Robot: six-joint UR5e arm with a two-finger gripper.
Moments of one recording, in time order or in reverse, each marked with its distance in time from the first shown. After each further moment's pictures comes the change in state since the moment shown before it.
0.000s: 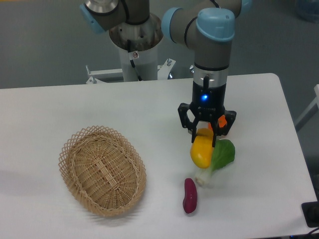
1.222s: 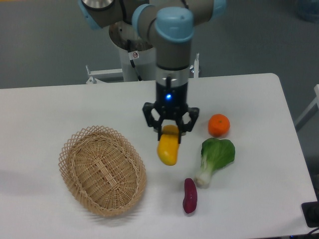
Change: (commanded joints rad) arm -0.262 0.026 -0.080 0.011 0.158 -0.392
